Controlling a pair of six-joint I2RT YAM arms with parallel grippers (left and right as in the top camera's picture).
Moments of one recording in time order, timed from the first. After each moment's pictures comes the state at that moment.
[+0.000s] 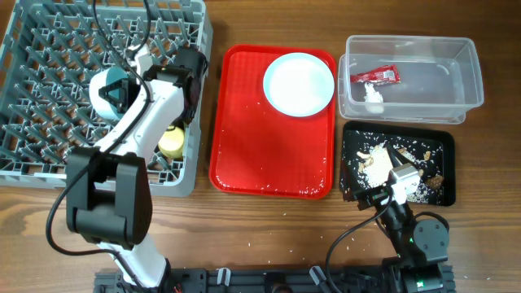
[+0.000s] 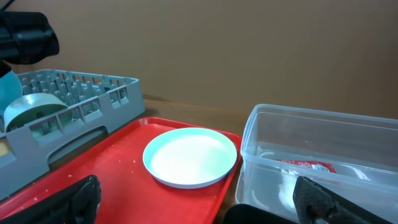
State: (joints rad) left arm -0.22 1.88 1.37 -0.97 -1.39 -0.44; right arm 0.14 0.01 0.01 0.02 -0.20 0.02
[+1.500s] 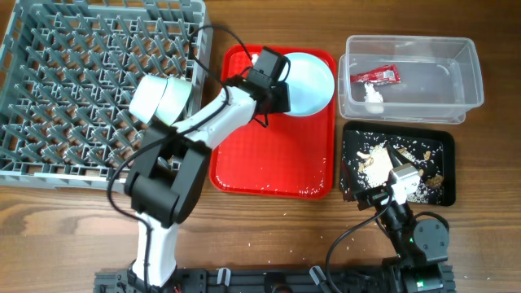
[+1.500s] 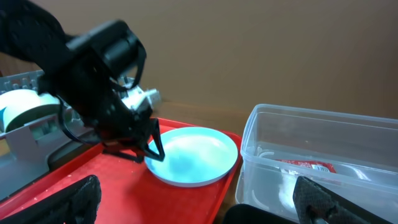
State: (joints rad) left arm -0.54 2.13 1.50 -0.43 0.08 -0.59; right arm 0.14 0.01 0.01 0.02 -0.20 0.02
